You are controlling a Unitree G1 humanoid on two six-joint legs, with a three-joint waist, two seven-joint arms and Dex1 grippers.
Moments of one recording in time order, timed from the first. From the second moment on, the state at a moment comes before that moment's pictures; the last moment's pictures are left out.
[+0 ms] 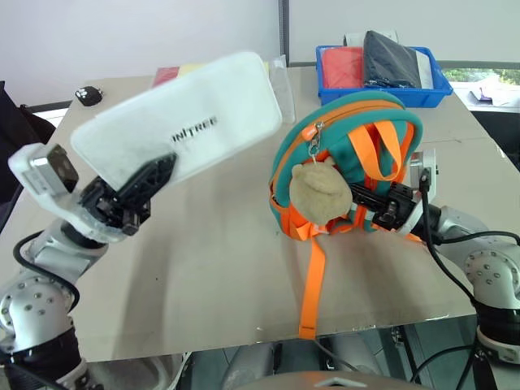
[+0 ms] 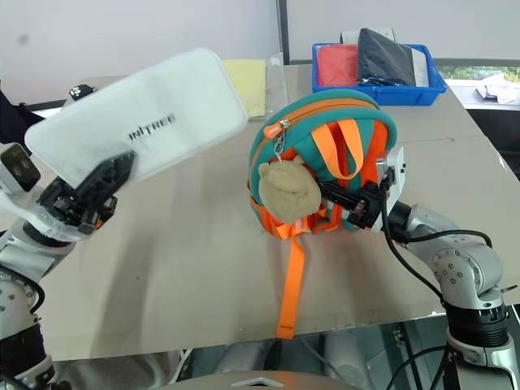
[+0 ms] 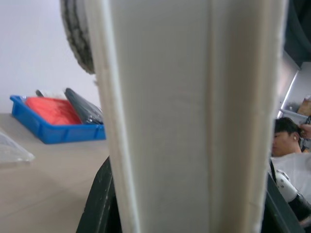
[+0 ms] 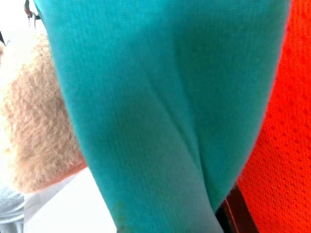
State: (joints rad) left arm -0.05 0.64 0.58 -0.38 -1.28 0.65 -0.90; right arm -0.28 -0.49 -0.12 -0.39 0.94 0.75 0.65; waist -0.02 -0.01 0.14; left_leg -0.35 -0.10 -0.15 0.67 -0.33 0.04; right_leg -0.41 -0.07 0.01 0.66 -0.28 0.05
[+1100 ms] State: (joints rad) left arm -0.41 0.67 0.13 -0.11 -0.70 0.42 -1.15; right arm -0.31 -0.44 -0.10 -0.38 0.91 0.74 0.62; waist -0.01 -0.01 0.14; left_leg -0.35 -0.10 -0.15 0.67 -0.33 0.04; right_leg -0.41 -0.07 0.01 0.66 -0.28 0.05
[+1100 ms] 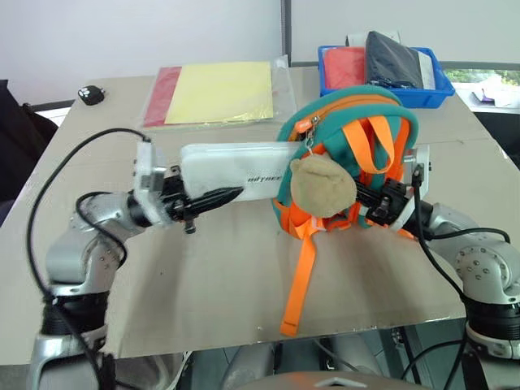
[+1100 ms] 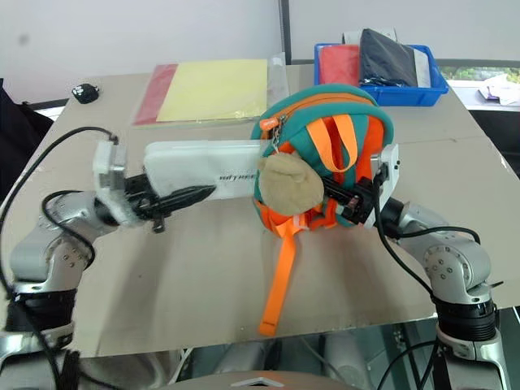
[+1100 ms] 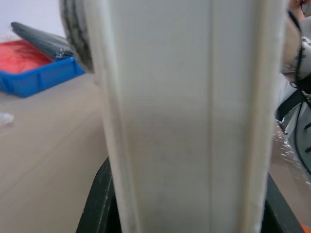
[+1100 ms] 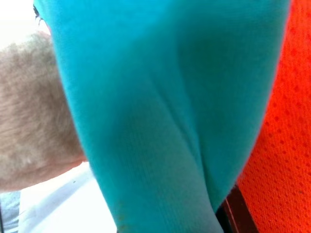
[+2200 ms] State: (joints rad) left arm -0.56 0.59 0.36 -0.21 -1.14 1.08 -0.80; right arm -0.30 -0.37 -0.05 -0.37 0.83 0.68 0.62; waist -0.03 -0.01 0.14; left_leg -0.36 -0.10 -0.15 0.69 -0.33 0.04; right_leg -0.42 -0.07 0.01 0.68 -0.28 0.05
